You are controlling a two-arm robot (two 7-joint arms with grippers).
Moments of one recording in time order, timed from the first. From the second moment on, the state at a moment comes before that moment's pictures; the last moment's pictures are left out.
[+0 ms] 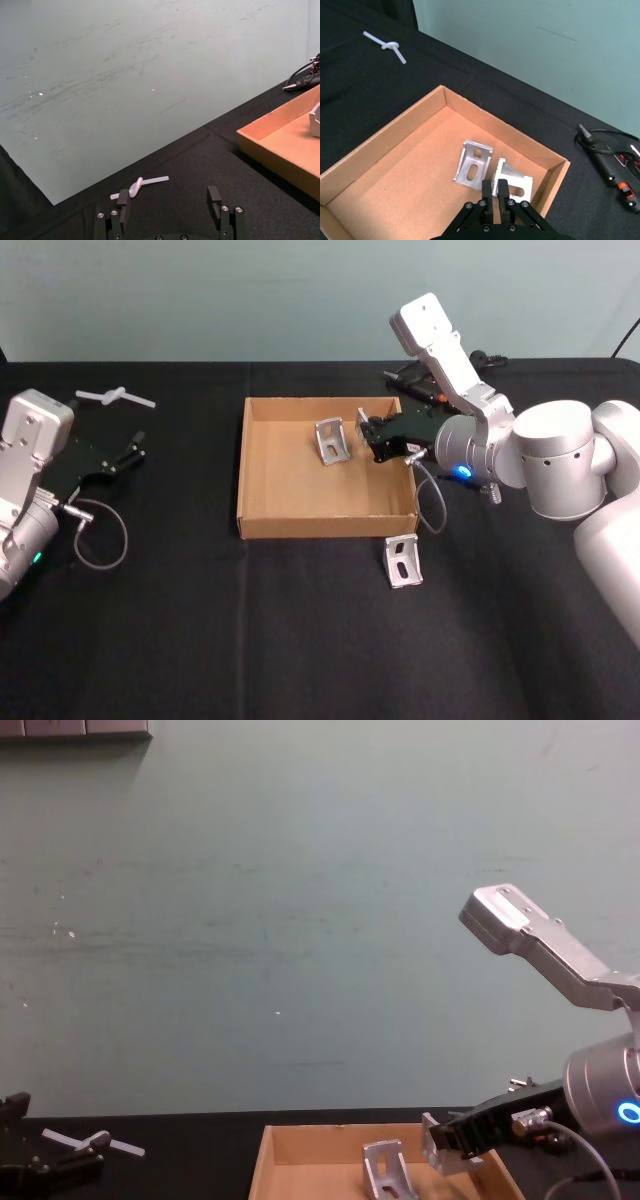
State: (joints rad) left arm -0.20 0.60 0.45 -1.41 -0.25 -0.12 0.03; right arm 0.48 0.27 -0.42 -1.37 0.12 0.59 0.37
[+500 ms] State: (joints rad) left arm -0.20 0.60 0.45 -1.41 -0.25 -0.12 0.03; right arm 0.48 0.27 -0.42 -1.38 0.12 0.60 0.37
